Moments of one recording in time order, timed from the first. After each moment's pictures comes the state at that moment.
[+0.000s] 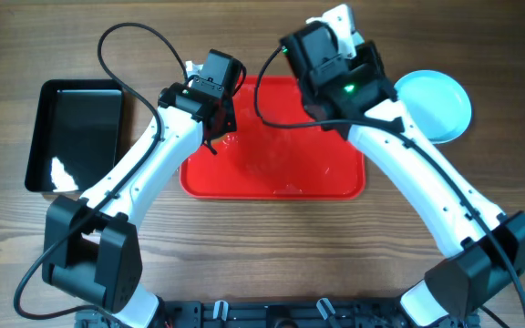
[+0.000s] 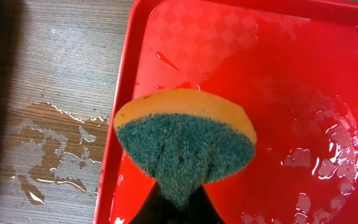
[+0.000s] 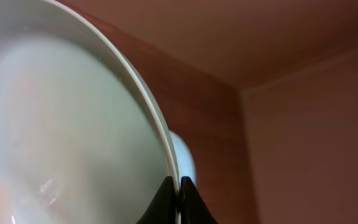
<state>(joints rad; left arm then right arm) -0.42 1.75 1.36 -0.82 -0.26 -0.52 0.58 1.73 1.65 -0.90 1.00 -0.04</state>
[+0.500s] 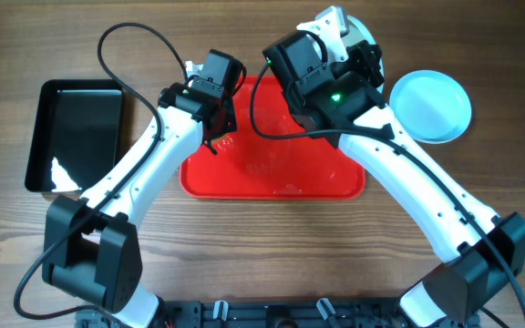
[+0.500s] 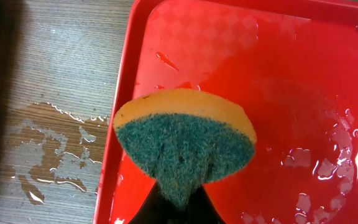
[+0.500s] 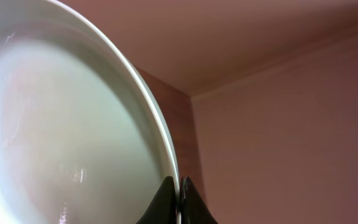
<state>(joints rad) -0.42 1.75 1.36 -0.82 -0.26 -0.52 0.62 1.73 1.65 -0.91 1.20 -0.11</state>
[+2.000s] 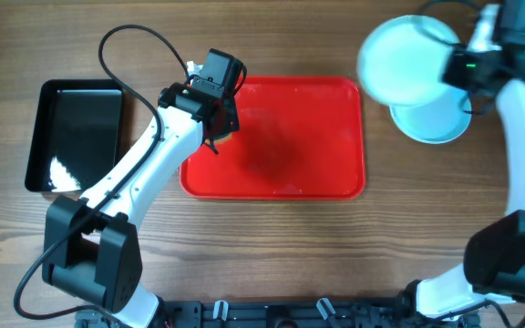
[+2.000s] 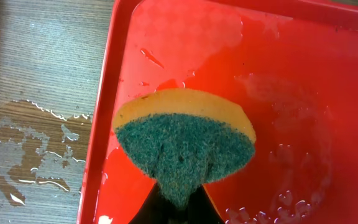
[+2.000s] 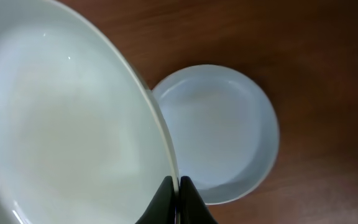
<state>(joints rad) -0.42 1.75 1.36 -0.81 -0.21 -0.54 -0.22 1.73 1.63 -0.91 -0.04 0.16</state>
